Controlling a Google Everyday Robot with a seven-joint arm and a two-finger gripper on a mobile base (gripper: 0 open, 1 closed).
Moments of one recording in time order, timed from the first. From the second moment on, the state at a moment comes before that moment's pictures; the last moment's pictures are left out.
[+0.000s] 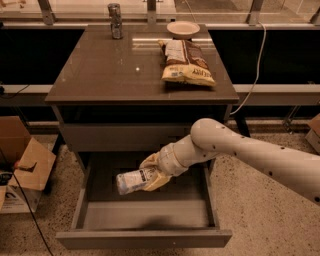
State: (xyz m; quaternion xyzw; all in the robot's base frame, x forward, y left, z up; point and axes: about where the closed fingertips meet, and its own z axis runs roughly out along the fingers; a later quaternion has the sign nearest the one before) arm 0.526 0.030 0.612 -0.72 0.56 0.25 0.32
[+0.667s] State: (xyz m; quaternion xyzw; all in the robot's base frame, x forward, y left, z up) arm 0.535 0.011 0.683 -0.75 0.55 0.17 0.34
